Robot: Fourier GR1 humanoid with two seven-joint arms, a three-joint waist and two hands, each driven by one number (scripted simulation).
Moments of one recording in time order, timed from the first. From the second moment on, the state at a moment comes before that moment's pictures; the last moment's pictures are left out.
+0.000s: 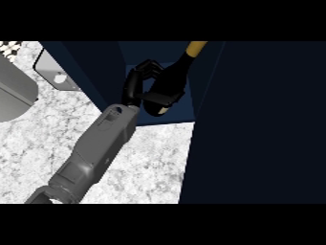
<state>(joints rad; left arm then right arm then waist) -0.94 0.00 -0.25 -0.42 0.39 0.36 -0.44 0.16 -0.58 0.69 -2.50 0.04 -0.61 0.17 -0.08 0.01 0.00</state>
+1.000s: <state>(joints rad) -1.10 0.04 -0.16 -0.15 0.43 0.41 -0.53 0.21 -0.59 0.70 -2.50 0.01 -0.57 0.07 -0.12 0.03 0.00</state>
